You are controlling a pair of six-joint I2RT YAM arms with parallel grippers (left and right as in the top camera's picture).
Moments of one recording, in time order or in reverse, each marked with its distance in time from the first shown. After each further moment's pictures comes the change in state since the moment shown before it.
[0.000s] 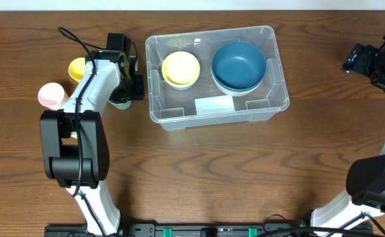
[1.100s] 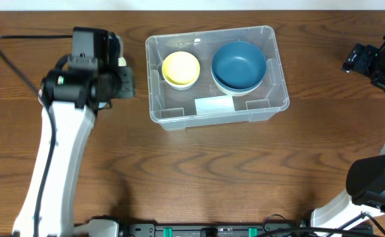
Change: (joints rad) left arm -0.077 -0.587 0.001 -0.155 0.011 -0.027; right arm 0.000 0.000 0.000 0.000 0.000 0.000
